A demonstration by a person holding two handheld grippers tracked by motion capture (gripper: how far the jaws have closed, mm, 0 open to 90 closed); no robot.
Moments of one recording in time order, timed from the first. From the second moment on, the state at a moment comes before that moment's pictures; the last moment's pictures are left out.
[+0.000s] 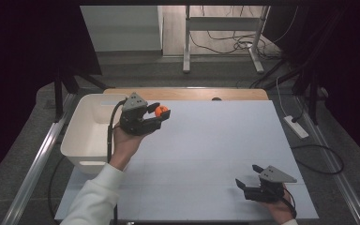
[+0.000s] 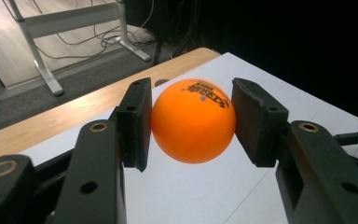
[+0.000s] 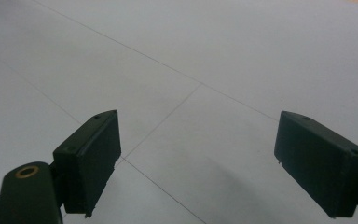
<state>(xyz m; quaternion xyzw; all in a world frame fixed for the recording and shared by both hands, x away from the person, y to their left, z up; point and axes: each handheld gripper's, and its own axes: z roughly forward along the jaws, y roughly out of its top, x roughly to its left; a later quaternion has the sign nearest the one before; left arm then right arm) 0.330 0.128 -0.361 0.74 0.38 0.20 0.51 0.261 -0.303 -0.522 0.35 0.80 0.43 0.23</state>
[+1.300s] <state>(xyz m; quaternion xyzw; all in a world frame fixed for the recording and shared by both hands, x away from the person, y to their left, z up) 0.326 0.175 -0.358 0.72 0.42 0.24 0.49 0.262 -0.304 -0.521 0.36 0.80 0.43 0.23</state>
